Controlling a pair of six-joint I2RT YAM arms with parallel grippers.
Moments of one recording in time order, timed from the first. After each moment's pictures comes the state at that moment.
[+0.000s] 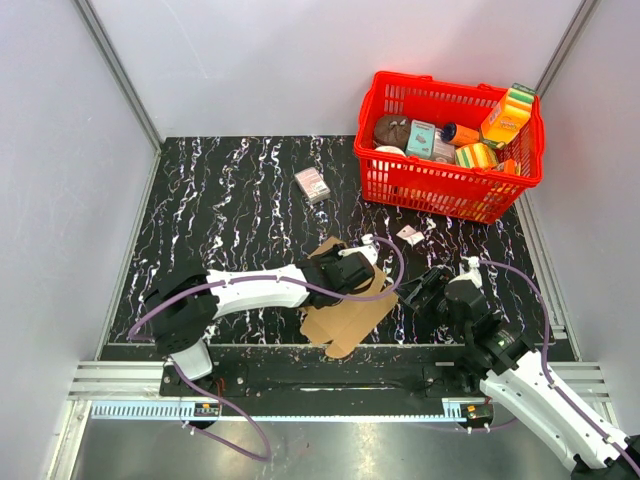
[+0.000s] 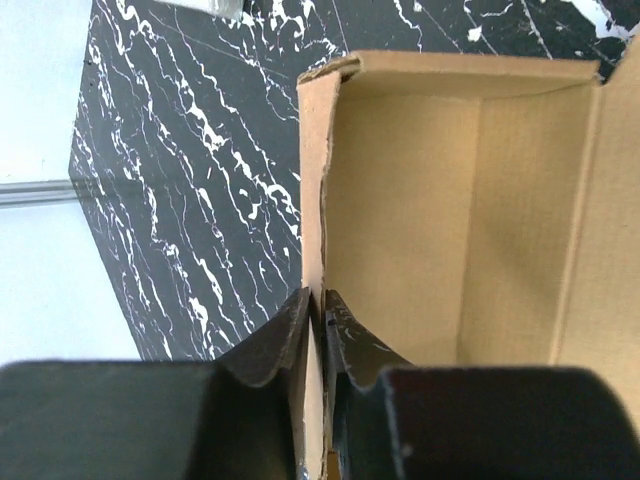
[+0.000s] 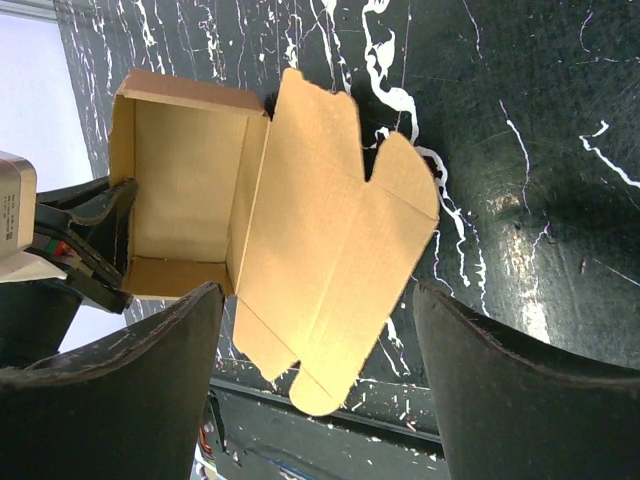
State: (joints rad) left arm -1.13 1.69 1.09 -0.42 -0.82 0.12; right arm 0.63 0.38 0.33 -0.52 0.14 1.18
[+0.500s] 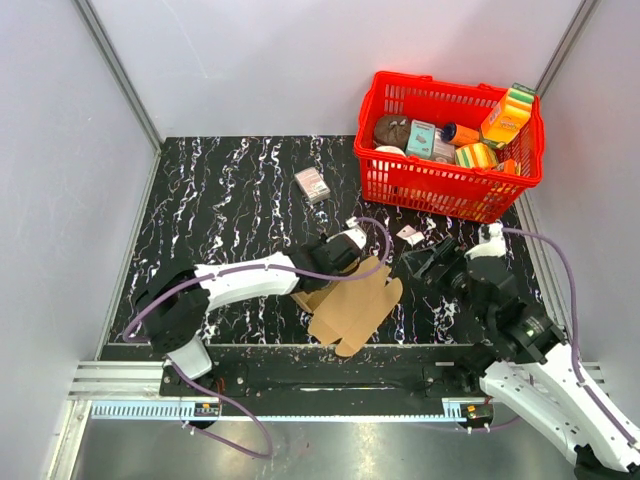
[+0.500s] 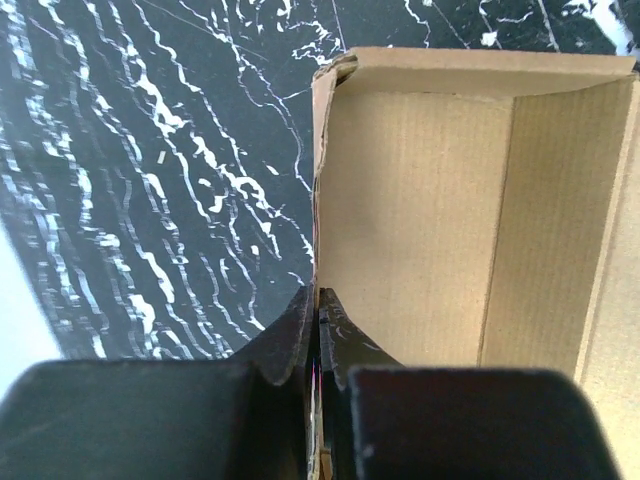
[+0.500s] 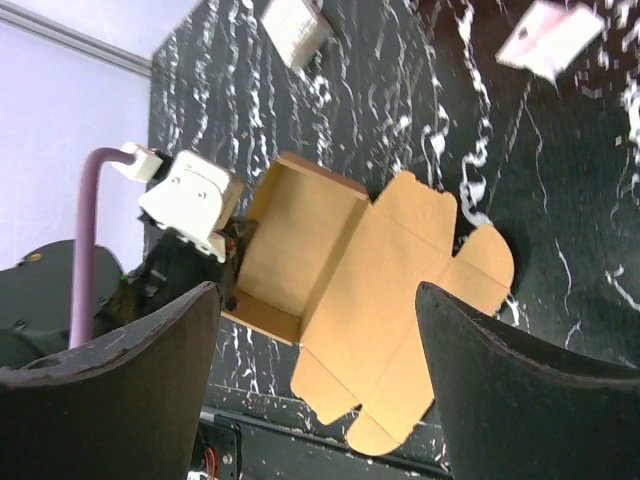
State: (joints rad) left arm -1.03 1.67 1.10 -0.43 -0.69 0.06; right arm 0.63 0.50 0.66 -0.59 0.24 0.99
